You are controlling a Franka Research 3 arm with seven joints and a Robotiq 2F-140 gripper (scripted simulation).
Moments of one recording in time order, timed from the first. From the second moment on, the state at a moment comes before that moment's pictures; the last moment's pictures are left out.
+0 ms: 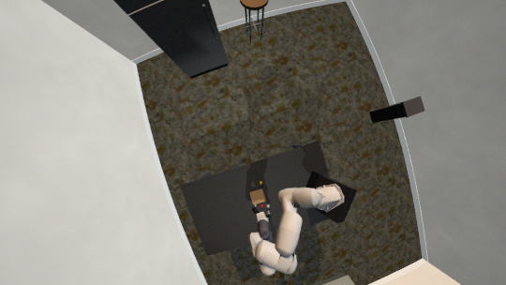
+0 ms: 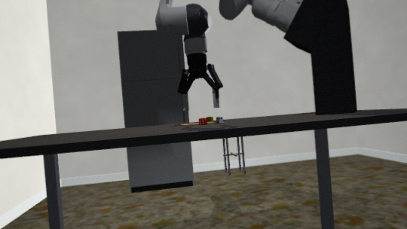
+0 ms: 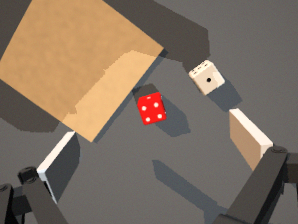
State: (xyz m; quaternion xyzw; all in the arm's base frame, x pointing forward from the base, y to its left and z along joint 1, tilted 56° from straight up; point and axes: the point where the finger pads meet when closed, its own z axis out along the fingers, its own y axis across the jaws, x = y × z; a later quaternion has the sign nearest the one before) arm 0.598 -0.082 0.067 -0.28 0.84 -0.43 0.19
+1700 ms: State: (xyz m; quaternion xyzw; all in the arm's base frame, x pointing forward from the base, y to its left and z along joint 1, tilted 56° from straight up) arm 0.558 -0.071 0.015 -0.28 0.84 -0.43 0.19
